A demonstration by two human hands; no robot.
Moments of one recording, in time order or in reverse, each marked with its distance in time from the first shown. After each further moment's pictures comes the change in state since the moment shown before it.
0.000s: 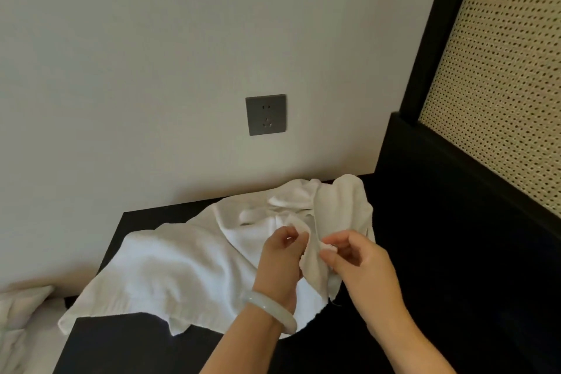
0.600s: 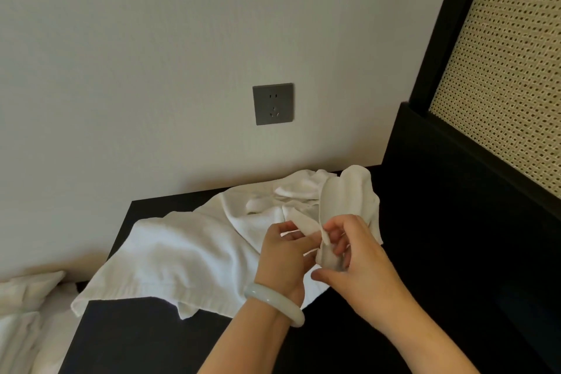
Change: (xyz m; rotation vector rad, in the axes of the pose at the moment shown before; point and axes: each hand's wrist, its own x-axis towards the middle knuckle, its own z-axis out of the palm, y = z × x) left_hand -0.014 0.004 -0.002 -0.251 0.049 -0.048; right_hand -0.012 -0.013 0.001 -0.378 -0.210 -0.160
